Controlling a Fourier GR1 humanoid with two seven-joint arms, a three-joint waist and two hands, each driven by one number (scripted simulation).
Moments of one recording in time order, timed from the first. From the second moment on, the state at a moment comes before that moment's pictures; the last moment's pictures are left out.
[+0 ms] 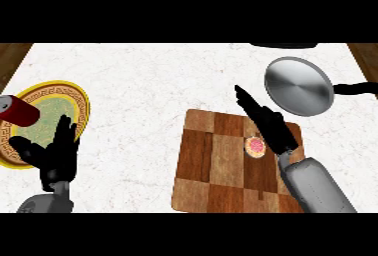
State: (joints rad) left arm -0.07 0.25 -0.01 -1.30 0.42 0.40 0.02; right arm -0.35 -0.23 0.32 -1.35 -0.12 0.01 0.13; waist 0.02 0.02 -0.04
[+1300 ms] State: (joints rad) left arm -0.18 0.44 -0.27 -1.55 0.18 0.12 0.15; right arm -0.41 -0.52 0.35 -1.24 0.26 0.02 0.51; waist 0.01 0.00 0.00
